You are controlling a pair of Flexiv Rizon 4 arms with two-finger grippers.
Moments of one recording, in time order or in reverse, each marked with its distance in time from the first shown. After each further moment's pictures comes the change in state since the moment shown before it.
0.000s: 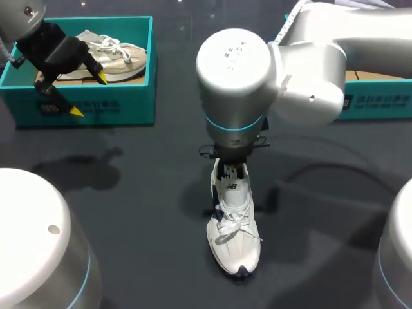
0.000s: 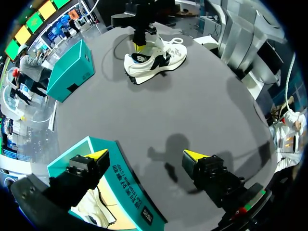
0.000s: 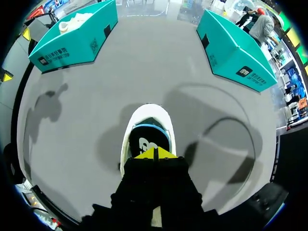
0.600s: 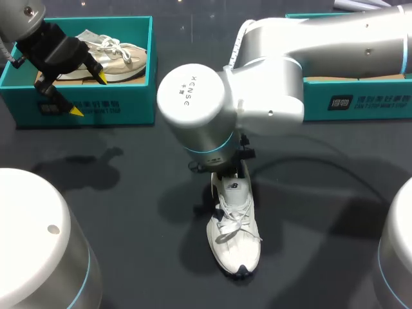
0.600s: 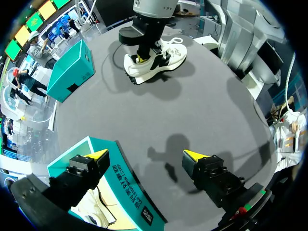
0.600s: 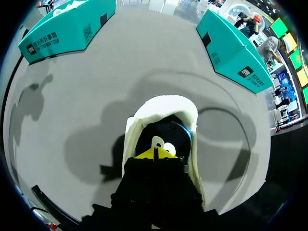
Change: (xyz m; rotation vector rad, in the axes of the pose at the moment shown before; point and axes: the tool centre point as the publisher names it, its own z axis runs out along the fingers) left arm 0.000 0.000 0.000 0.000 0.000 0.000; right arm 0.013 -0.006 0.045 0.002 -0.122 -0.016
